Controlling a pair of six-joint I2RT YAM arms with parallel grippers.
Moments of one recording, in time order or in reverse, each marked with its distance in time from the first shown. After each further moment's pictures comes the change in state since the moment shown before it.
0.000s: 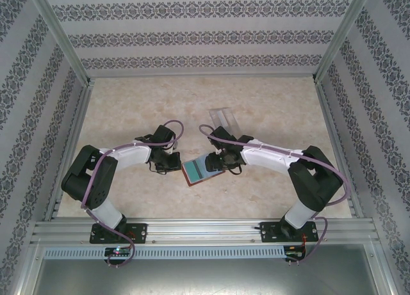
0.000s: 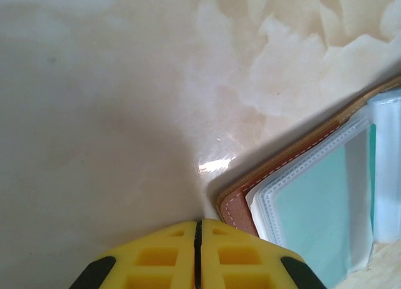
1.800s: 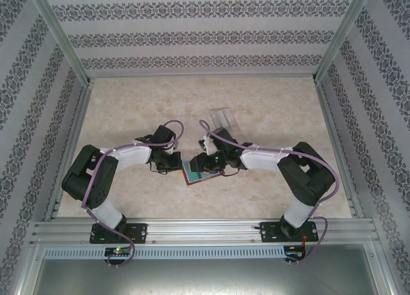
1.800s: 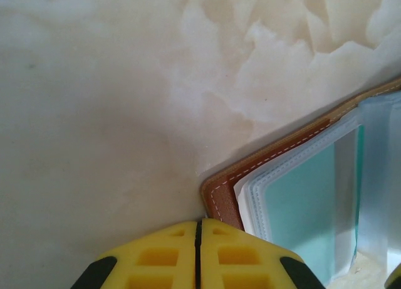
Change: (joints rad) left arm 0.000 0.006 -0.004 0.028 0.017 -0.019; right arm -0.024 0.067 -0.124 0.516 -0.549 0.157
